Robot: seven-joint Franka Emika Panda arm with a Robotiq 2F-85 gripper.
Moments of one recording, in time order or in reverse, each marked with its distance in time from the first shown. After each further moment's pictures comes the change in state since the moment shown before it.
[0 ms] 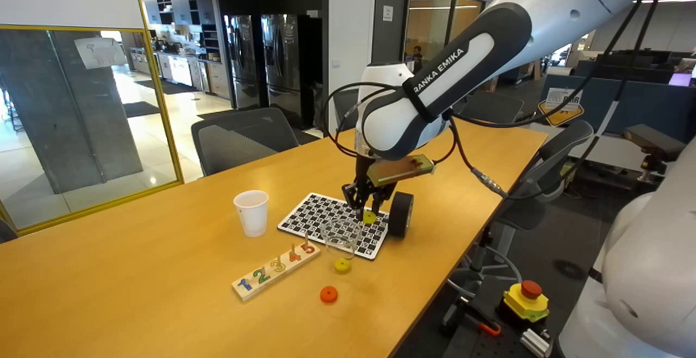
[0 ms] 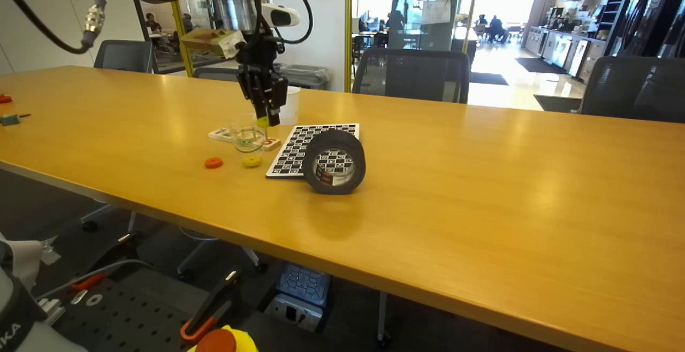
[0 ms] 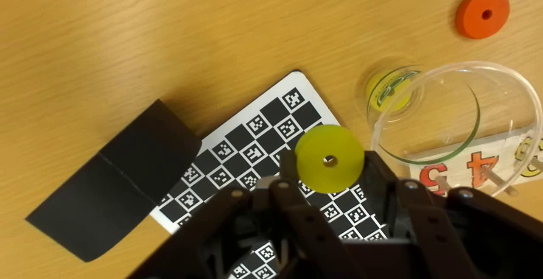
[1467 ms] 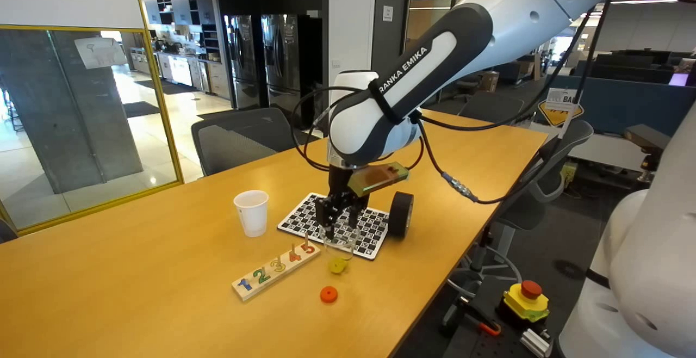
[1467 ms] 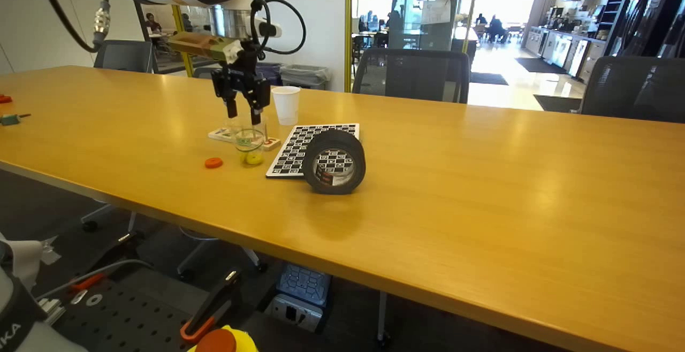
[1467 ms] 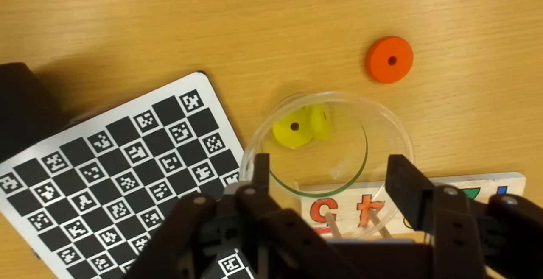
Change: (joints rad) arm 0.105 0.108 0.023 0.085 0.146 -0.024 -0.231
